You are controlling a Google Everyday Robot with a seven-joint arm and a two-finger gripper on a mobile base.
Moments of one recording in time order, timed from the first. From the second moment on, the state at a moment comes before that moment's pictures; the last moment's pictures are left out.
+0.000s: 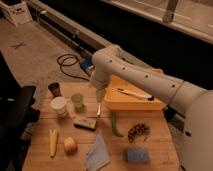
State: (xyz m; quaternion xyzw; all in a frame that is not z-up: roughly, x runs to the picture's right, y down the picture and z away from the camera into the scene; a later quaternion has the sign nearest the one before) arm -0.062 0.022 0.758 -0.25 -0.21 -0.22 0.92
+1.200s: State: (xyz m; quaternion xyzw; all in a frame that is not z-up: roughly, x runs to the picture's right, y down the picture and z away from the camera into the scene) arm -0.070 0.020 0.798 -0.26 -0.20 -0.21 0.92
